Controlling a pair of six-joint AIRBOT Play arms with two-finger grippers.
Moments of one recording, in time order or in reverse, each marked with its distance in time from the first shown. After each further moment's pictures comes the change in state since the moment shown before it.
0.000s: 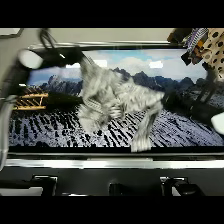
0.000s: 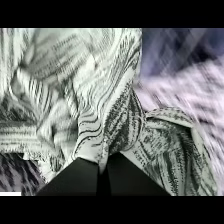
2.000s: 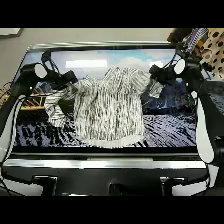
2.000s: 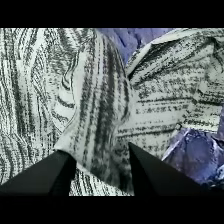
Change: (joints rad) left arm 0.108 -0.151 -0.124 0.274 -0.212 -0.224; right arm 0.000 -0.883 0.695 -0.255 0.065 0.112
